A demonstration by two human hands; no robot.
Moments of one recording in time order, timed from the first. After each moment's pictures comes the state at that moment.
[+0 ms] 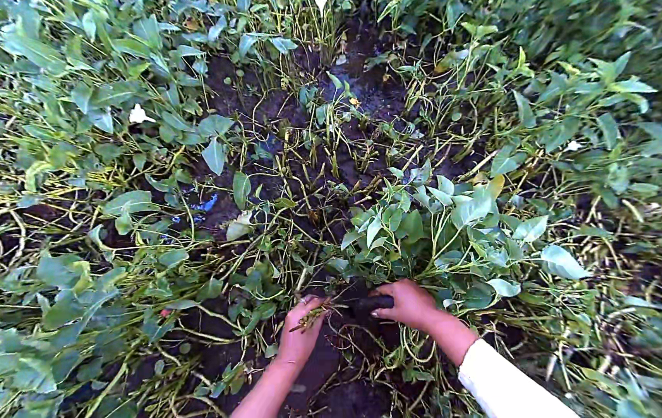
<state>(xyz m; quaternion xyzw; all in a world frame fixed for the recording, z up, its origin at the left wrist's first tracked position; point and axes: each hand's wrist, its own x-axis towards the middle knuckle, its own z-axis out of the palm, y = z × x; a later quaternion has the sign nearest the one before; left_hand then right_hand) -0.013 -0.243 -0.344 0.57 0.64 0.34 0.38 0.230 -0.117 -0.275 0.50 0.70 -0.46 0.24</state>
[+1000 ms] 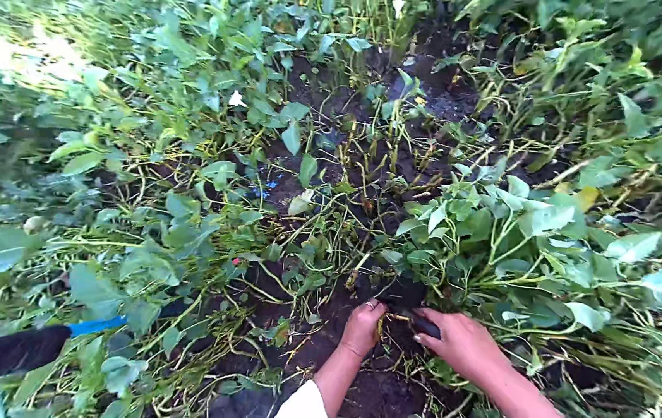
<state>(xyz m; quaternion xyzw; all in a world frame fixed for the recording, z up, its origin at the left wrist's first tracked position) 0.034 -0.271 -0.390 0.65 0.64 0.26 0.31 0.219 -0.173 -0.243 0.51 0.72 -0.37 0.28</state>
